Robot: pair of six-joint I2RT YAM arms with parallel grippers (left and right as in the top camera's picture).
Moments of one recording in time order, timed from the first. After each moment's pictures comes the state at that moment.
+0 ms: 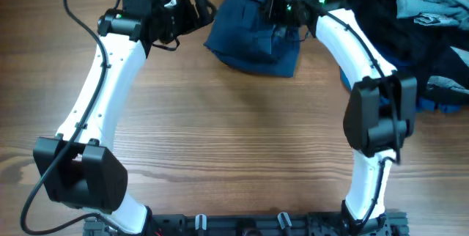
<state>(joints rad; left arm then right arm) -0.18 1.77 1.61 -0.69 0.36 -0.54 0.24 2.18 1.81 -0.52 -0.32 0.41</state>
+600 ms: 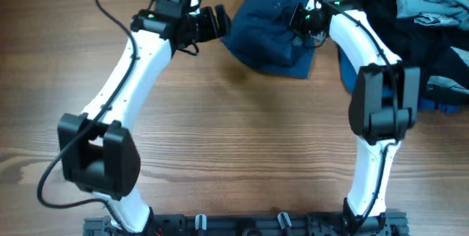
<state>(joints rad) -0.29 1.88 1.61 -0.67 0.23 -0.51 0.13 2.29 1.79 -0.60 -0.20 0.49</state>
